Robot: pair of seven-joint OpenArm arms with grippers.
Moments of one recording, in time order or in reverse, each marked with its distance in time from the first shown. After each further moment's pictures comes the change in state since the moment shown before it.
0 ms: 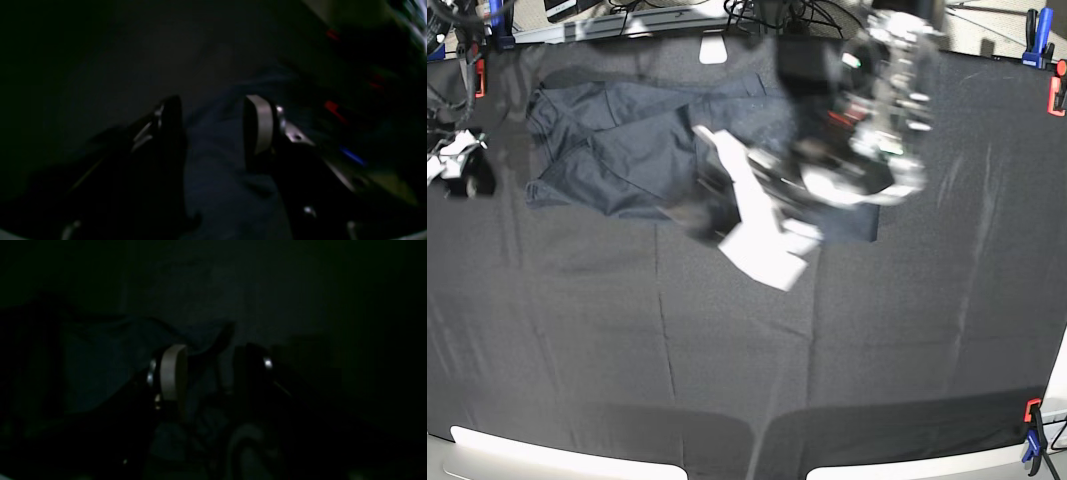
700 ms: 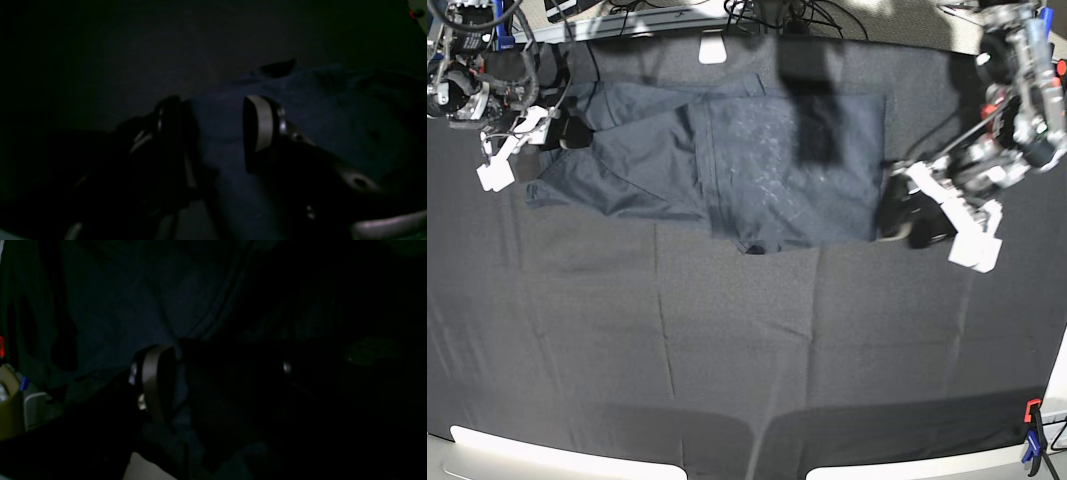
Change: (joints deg) left arm 7.6 -15.4 -20.2 0.0 -7.0 0.0 -3.4; right arm 0.0 -0.1 -18.5 -13.2 -0.6 0.3 1.4
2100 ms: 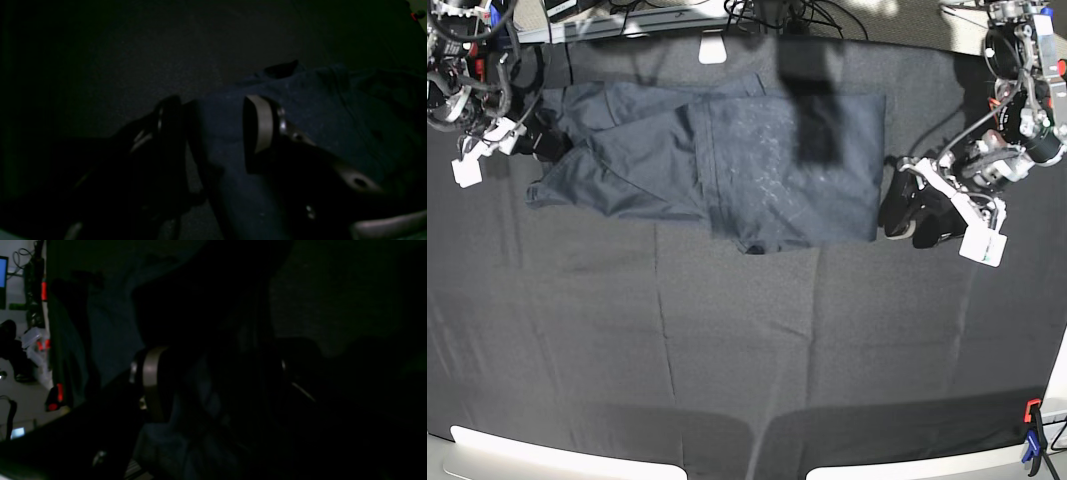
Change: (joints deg) left arm 0.7 -0.6 0.0 0.0 -0.4 0.0 -2.7; right arm 1.3 3.0 2.4 -15.5 11.3 0.6 1.1
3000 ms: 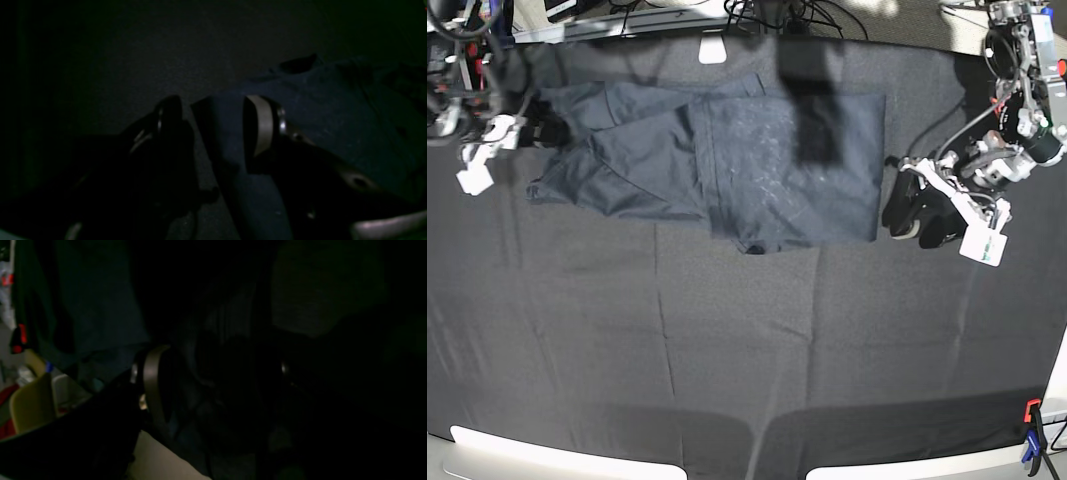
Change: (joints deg) left arm 0.0 0.0 0.0 0.0 4.5 0.0 -1.5; right arm 0.0 9.0 -7.9 0.3 0.0 0.5 -5.6
